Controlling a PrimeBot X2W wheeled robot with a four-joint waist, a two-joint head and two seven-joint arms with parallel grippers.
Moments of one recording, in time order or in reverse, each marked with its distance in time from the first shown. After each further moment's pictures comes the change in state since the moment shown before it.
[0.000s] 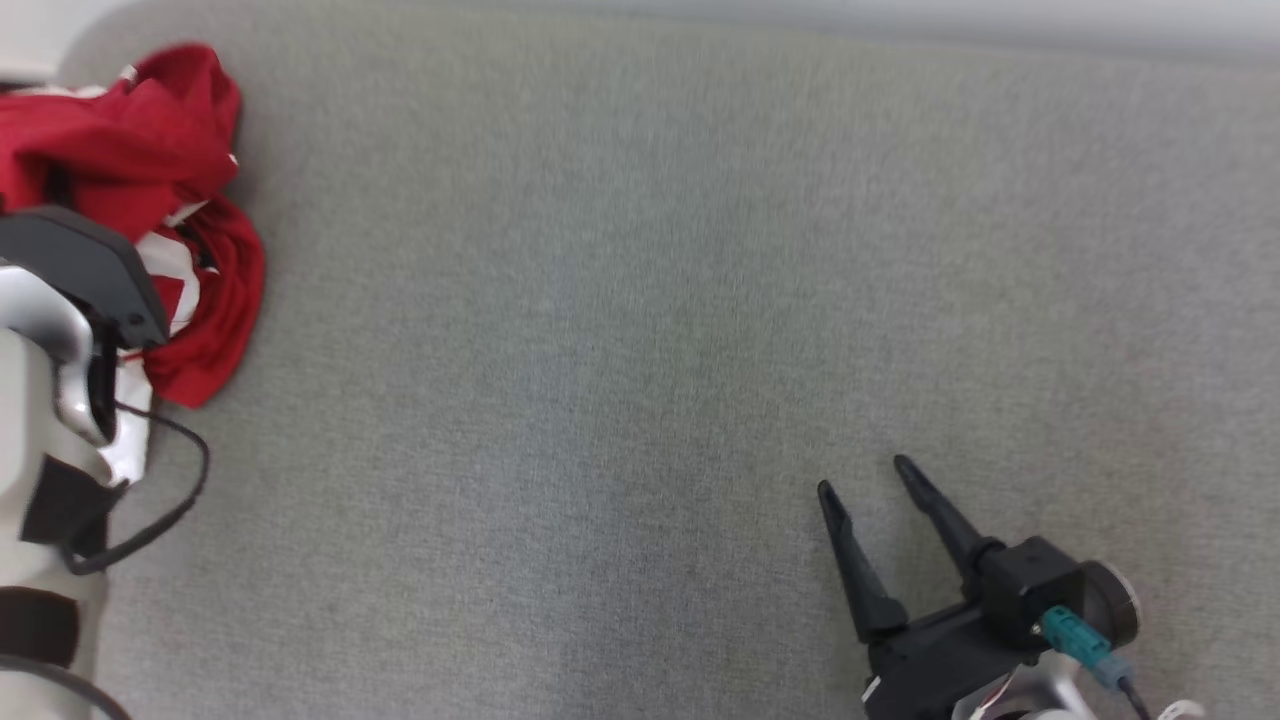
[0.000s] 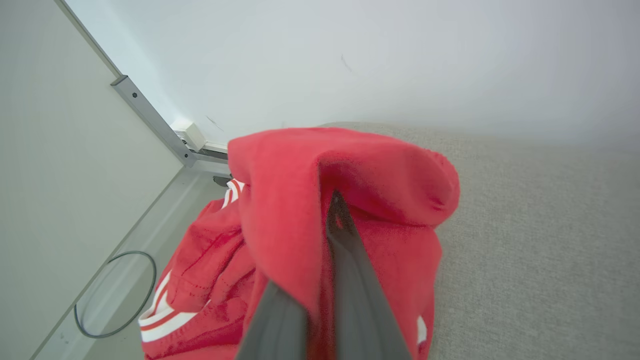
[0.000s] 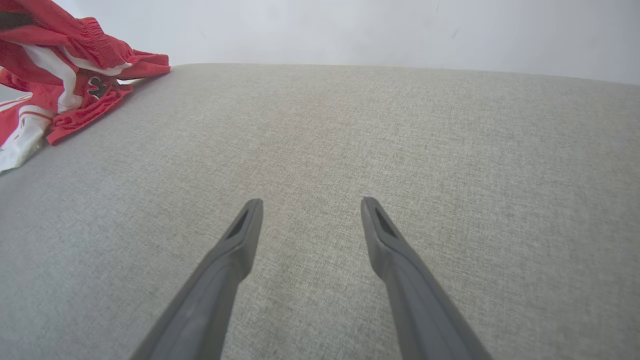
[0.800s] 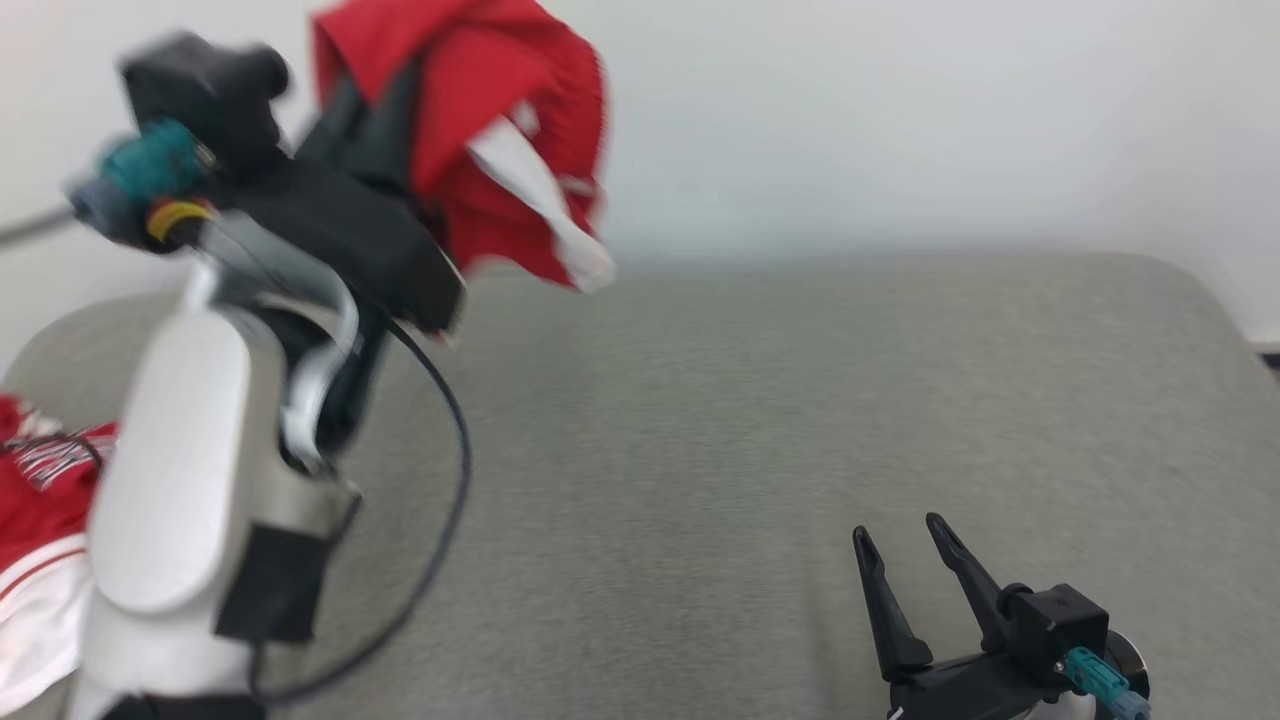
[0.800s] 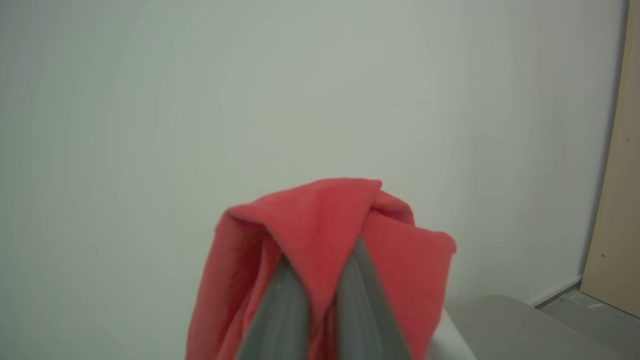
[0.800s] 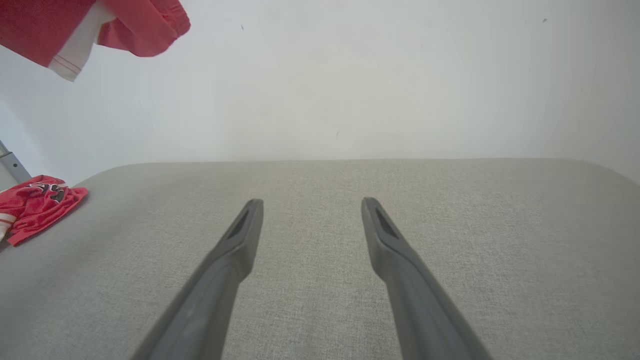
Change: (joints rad) left arm 0.141 -0.156 -0.219 -0.733 -0.188 -0.117 0.142; right arm 0.041 0.048 -0.073 0.146 0.048 0.000 -0.090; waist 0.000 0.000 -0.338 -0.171
